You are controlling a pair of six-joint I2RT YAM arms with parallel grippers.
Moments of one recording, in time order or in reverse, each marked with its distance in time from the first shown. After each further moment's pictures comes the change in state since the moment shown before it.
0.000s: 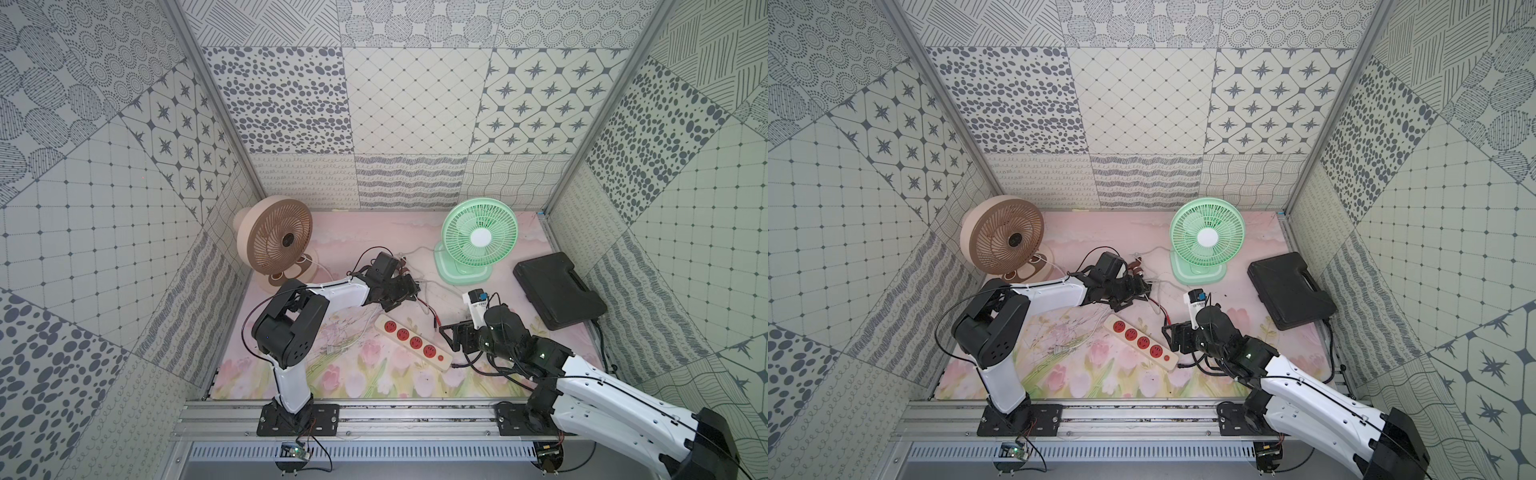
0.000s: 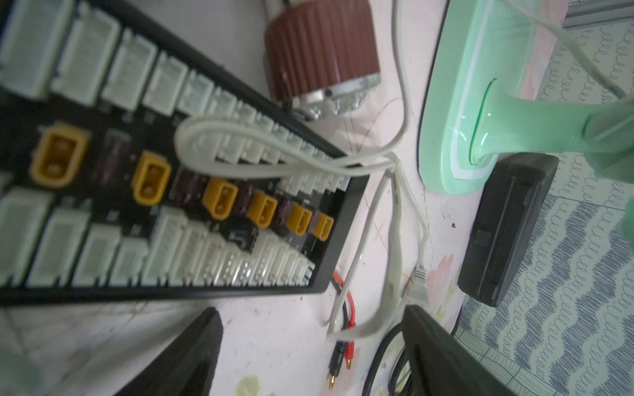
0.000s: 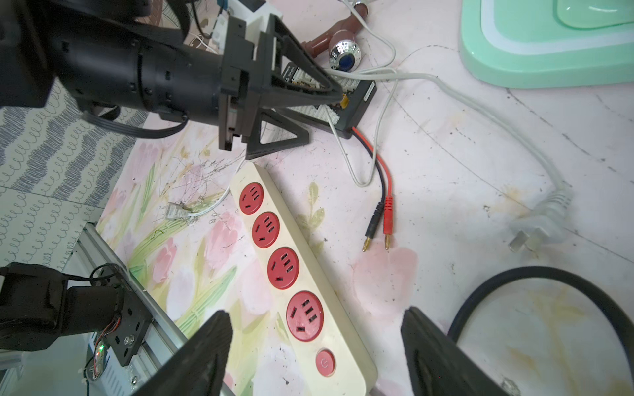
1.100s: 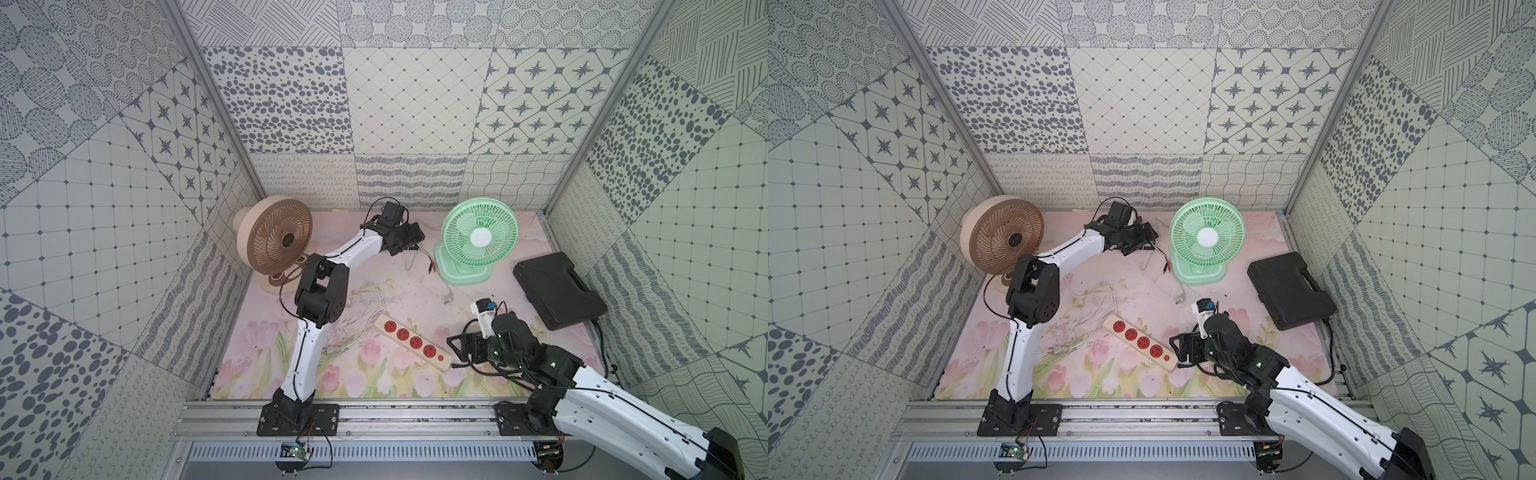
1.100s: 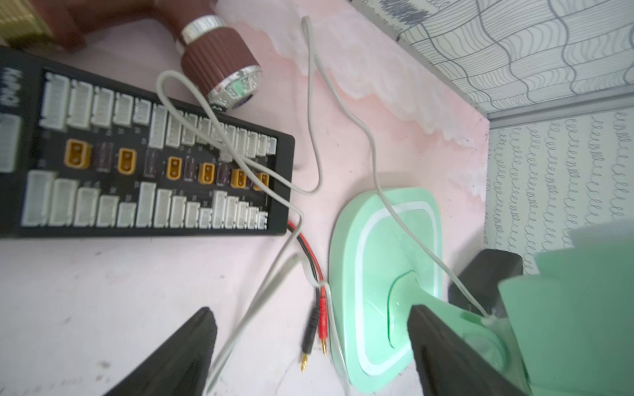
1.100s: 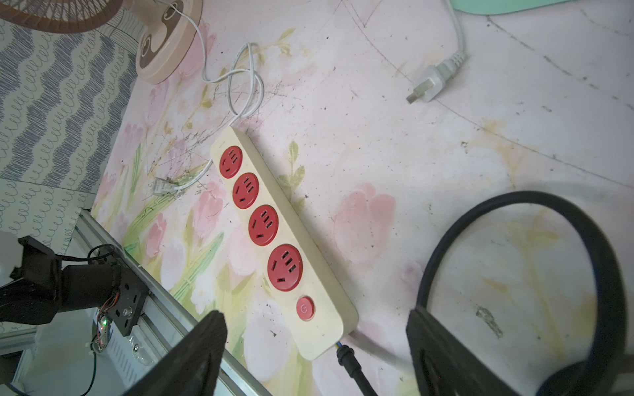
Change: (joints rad) left arm 0.120 0.375 0.795 -0.294 -0.043 0.239; right arm -0.024 -0.096 -0.045 -0.143 -0.039 0.030
